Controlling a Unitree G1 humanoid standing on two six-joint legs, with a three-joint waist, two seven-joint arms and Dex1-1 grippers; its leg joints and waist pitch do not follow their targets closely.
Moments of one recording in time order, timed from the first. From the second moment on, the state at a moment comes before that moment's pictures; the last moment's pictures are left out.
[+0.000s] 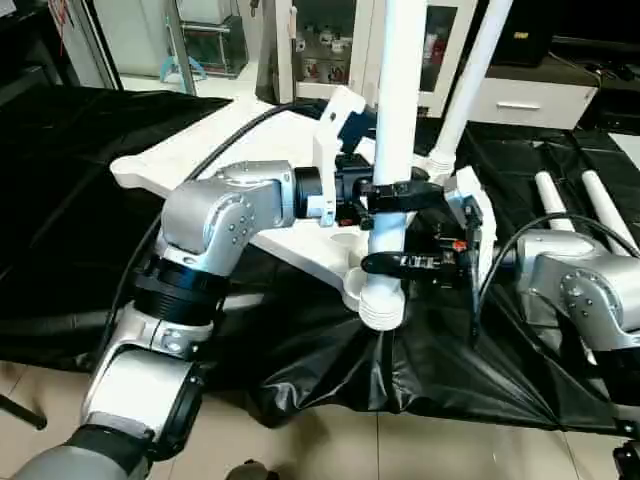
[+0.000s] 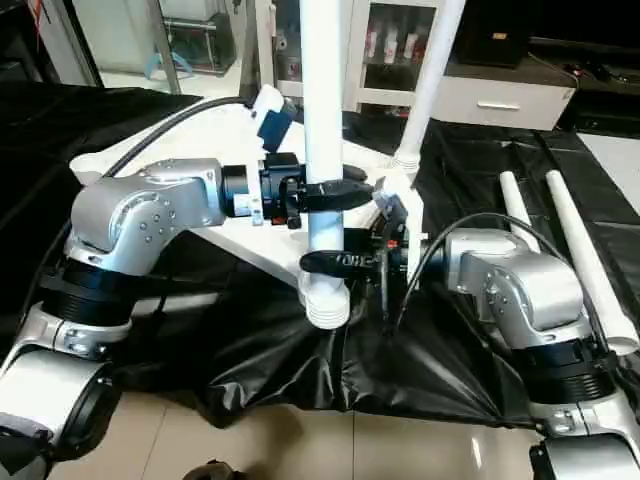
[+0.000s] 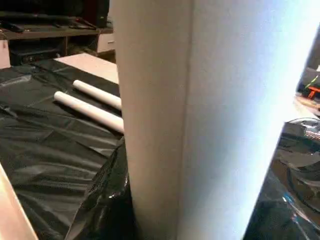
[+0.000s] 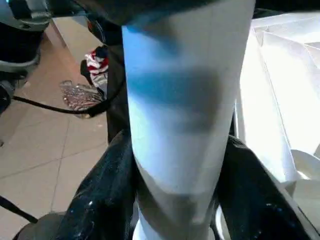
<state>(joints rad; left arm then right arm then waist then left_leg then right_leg) -0.91 0.17 -0.12 0.17 -0.54 0.85 -0.87 -0.55 -0.56 0.11 0.00 0.59 0.77 1.06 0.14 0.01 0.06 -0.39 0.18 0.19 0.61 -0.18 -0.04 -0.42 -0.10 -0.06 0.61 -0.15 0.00</state>
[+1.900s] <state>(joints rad) -1.03 0.31 -0.37 1.12 0.08 -0.14 -0.97 -0.24 -0.45 -0.11 -0.22 0.48 0.65 0.63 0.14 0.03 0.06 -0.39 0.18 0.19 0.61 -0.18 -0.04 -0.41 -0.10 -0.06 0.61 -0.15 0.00</state>
